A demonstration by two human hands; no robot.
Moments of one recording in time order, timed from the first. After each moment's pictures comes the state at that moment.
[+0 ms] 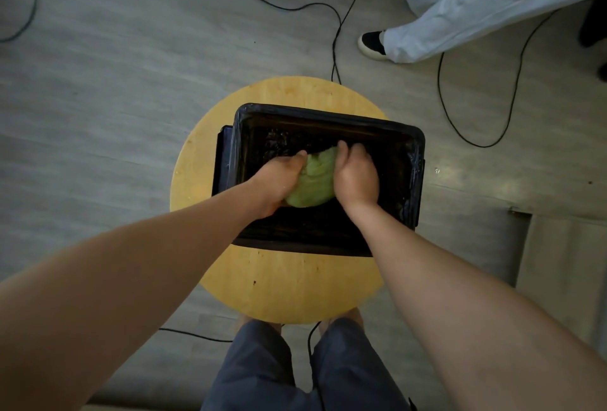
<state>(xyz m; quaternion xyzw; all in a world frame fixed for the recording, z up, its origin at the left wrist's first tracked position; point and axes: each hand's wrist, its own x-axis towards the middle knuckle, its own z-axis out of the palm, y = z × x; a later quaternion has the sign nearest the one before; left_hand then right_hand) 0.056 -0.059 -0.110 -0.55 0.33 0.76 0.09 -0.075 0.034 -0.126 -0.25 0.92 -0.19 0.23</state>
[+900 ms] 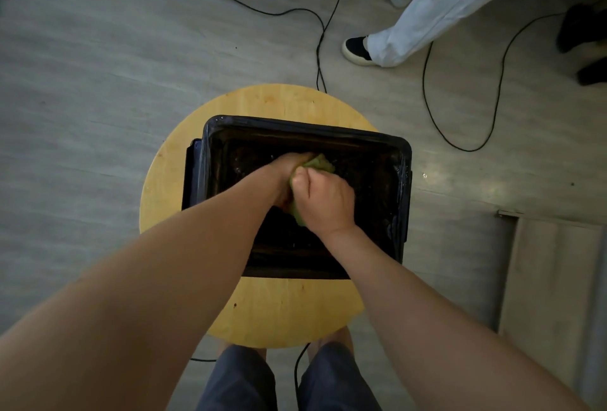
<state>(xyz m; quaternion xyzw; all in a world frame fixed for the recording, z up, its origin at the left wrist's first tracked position) -0.012 -0.073 -0.125 -0.55 0.29 0.75 0.20 -0.056 0.036 -0.109 -0.44 0.85 -0.20 0.20</state>
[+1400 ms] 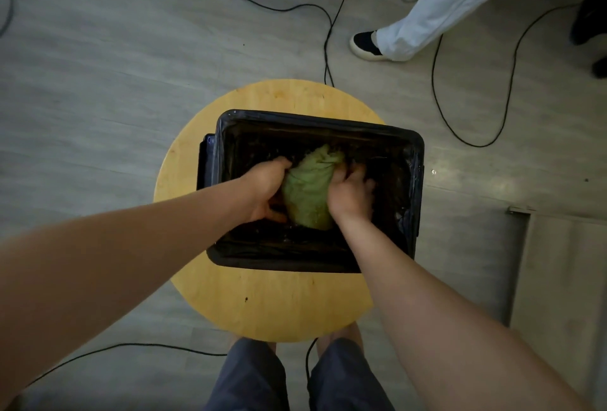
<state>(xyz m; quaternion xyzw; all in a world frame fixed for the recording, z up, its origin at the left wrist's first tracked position) 0.043 -0.069 -0.106 -0.60 0.26 0.74 0.14 -0.074 0.044 -0.143 -0.05 0.92 -0.14 0.37</state>
